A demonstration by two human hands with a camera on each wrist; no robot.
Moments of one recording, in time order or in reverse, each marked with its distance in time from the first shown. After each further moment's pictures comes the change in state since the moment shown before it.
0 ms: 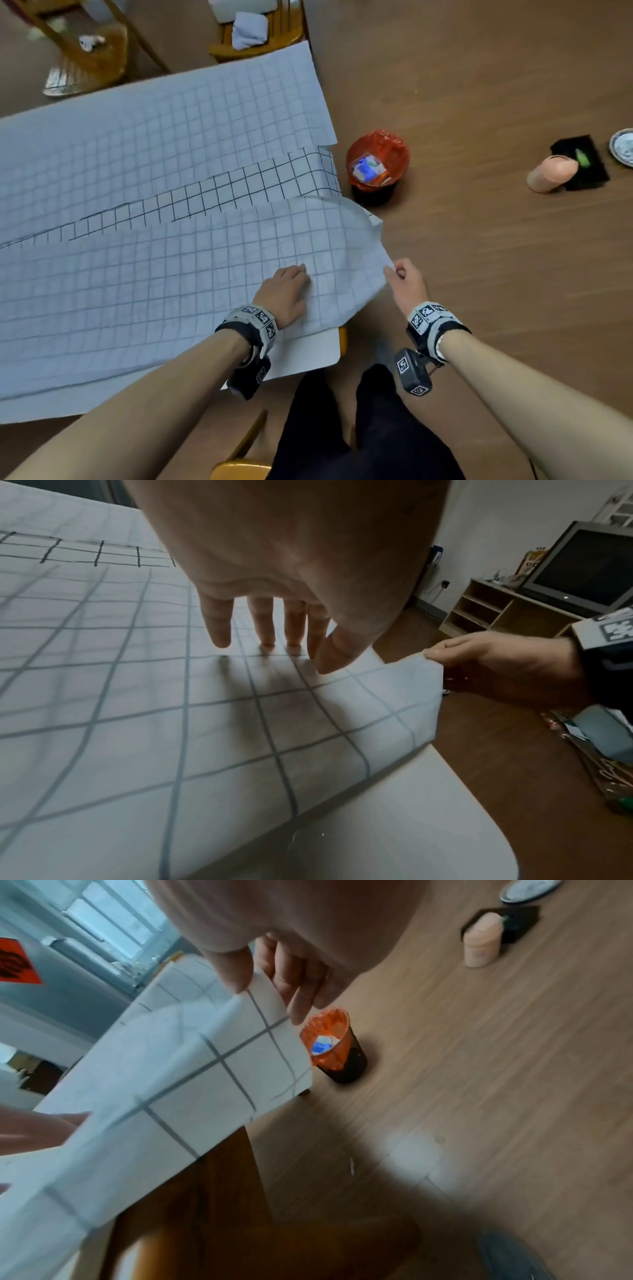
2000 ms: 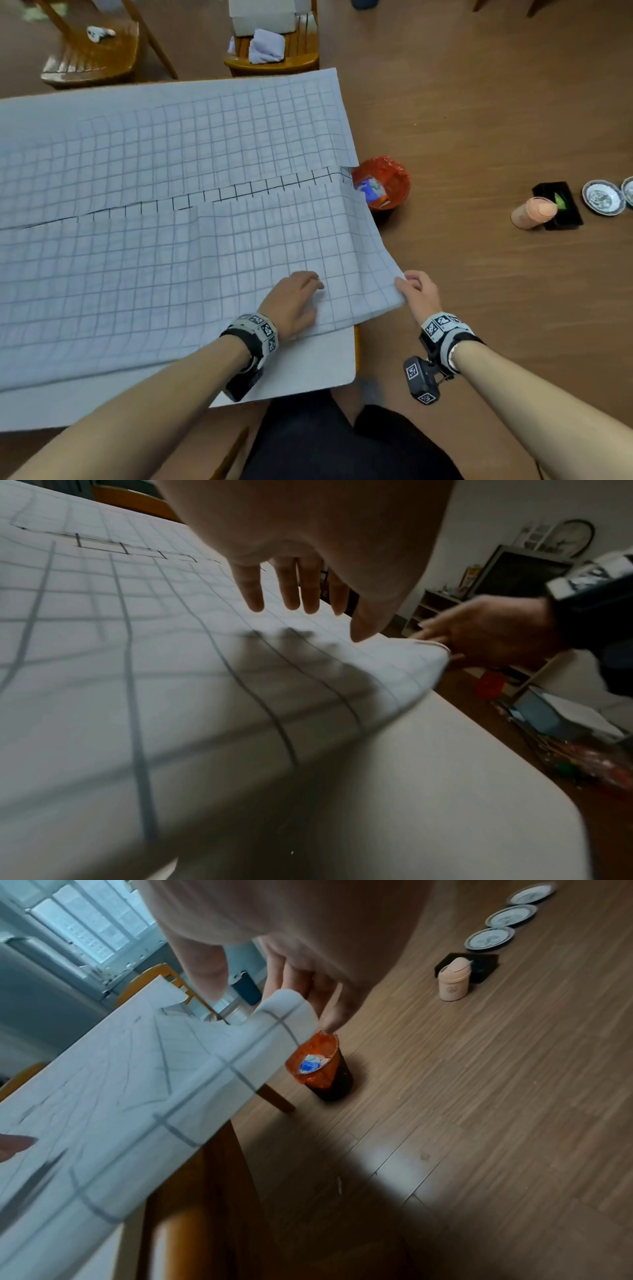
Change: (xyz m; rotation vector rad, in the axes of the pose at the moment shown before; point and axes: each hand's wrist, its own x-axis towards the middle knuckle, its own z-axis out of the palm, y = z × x) left_hand -0.006 -0.043 -0.004 -0.100 0.308 0.330; right_hand 0.002 -0.034 0.005 0.137 0.003 0.078
